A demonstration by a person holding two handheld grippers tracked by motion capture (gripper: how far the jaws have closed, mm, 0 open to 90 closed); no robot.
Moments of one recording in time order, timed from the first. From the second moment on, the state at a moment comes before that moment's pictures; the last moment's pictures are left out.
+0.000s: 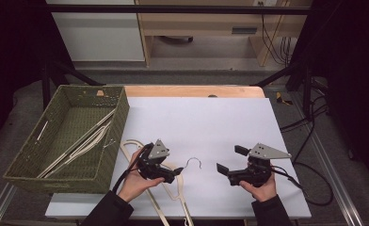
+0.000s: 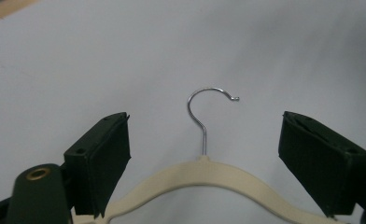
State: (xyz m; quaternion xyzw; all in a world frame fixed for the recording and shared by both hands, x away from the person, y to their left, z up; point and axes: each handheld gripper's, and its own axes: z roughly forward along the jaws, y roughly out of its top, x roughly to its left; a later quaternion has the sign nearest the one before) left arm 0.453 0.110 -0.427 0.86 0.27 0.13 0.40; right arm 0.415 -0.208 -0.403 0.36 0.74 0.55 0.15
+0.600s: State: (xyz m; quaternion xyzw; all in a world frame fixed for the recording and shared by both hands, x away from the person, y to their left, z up) left arm 0.473 0.079 -0.469 0.89 0.28 0.11 0.35; right arm 0.417 -0.205 -0.406 0.36 0.74 0.54 0.15
